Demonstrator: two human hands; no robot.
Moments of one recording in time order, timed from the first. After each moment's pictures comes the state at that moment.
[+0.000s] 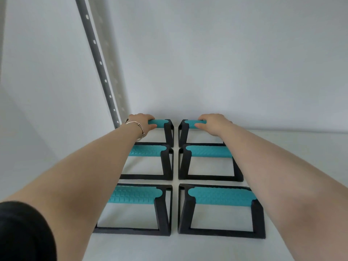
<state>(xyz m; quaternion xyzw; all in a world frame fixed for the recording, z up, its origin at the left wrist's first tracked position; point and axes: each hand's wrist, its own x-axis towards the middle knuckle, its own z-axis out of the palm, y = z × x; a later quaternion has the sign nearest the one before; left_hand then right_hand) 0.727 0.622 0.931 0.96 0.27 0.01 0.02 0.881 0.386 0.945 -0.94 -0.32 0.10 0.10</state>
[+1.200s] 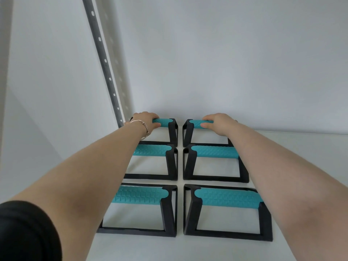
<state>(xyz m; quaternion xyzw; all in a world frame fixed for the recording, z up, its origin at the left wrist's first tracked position) 0.727 0.622 0.934 0.96 0.26 0.02 0.05 0.888 0.384 0.941 -0.93 -0.33 0.12 0.12</state>
